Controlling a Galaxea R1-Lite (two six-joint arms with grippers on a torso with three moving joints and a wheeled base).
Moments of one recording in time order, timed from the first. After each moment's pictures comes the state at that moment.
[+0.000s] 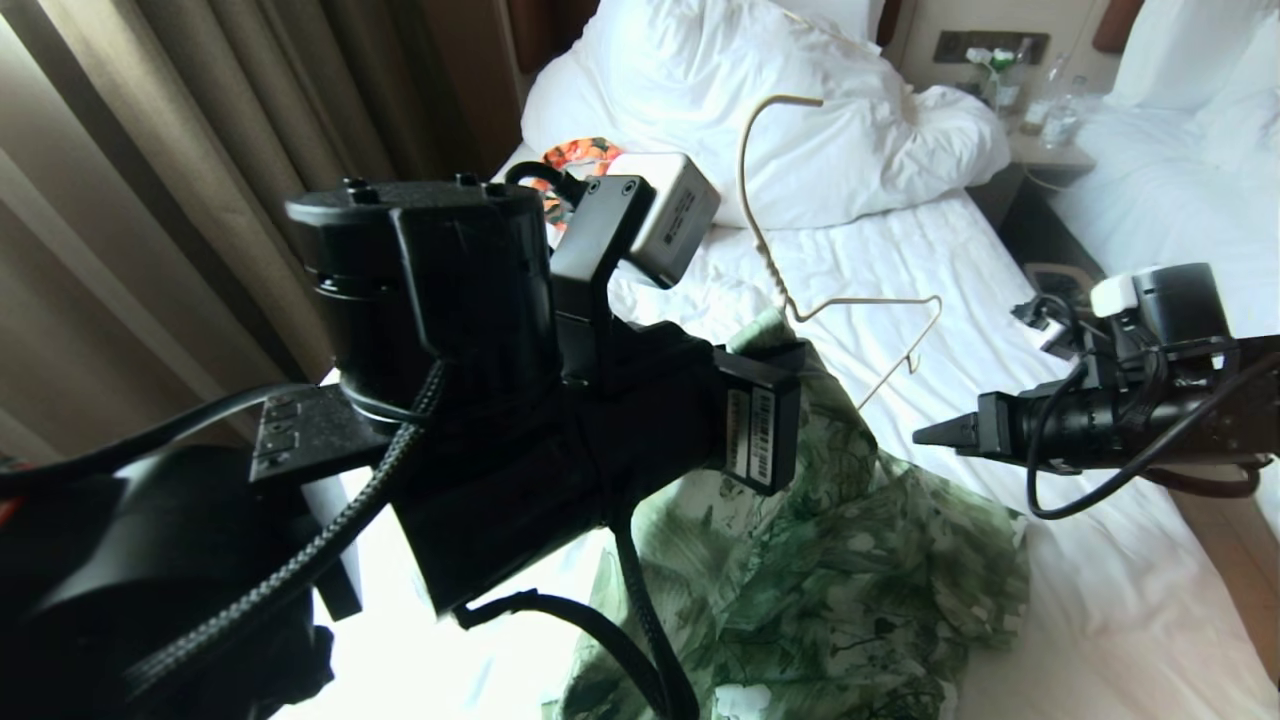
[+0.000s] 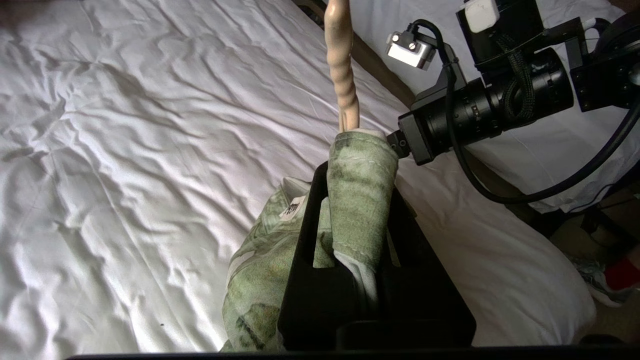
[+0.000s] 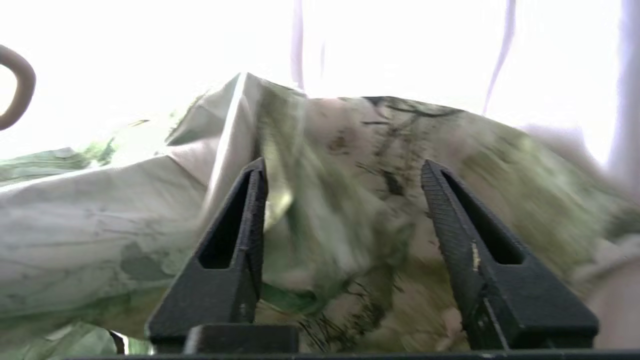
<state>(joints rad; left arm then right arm) -1.02 1.63 -1.03 -0.57 0.18 -0.05 0.15 1.73 -1.10 0.01 0.34 0.26</state>
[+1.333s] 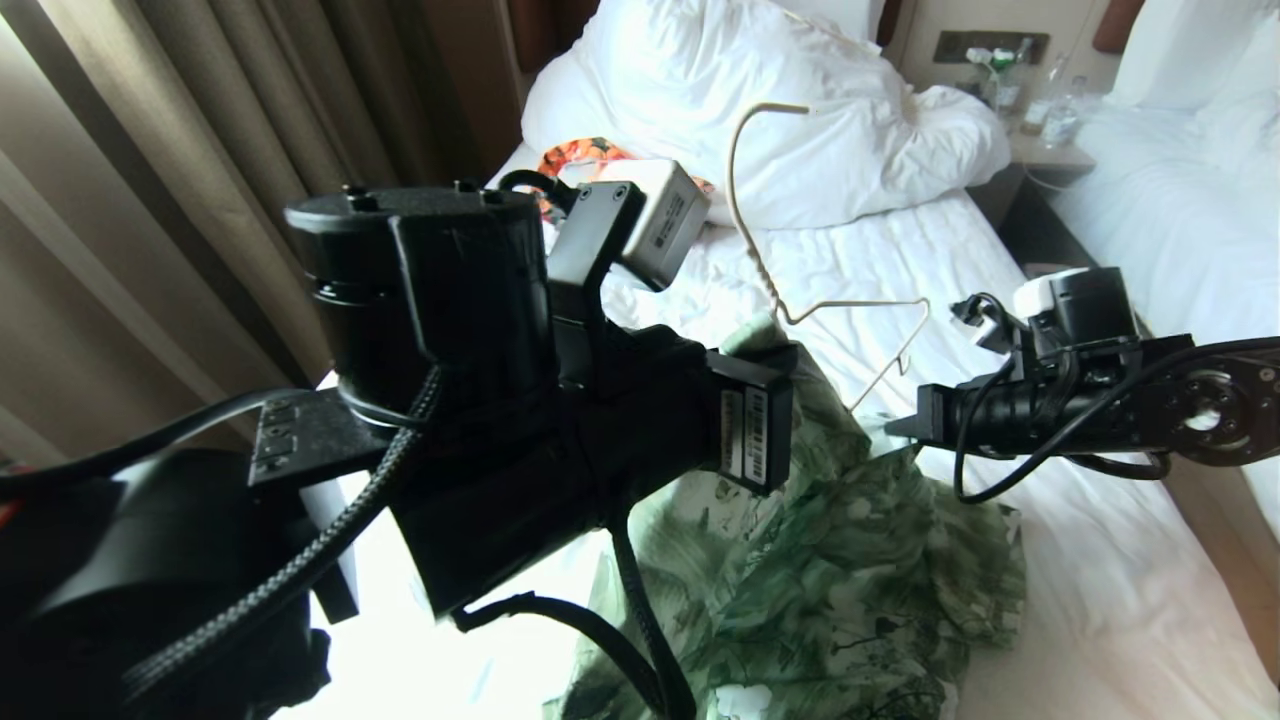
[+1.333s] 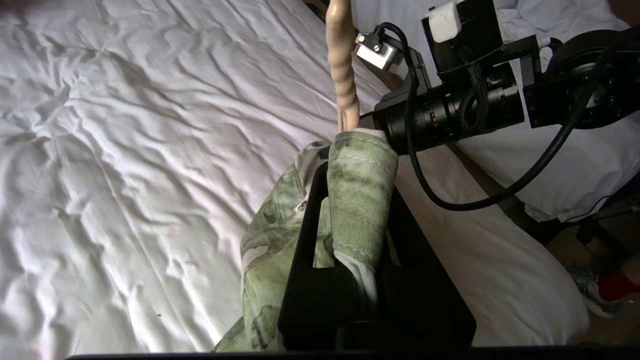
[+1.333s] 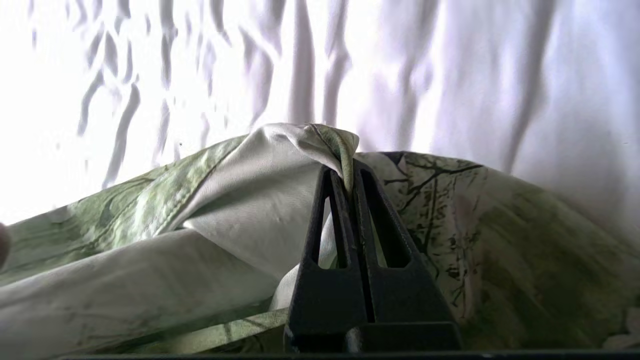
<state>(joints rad) -1.01 1.63 -1.02 -0.57 0.20 -0.08 0.21 1.84 -1.18 -0.06 0.27 0.30</state>
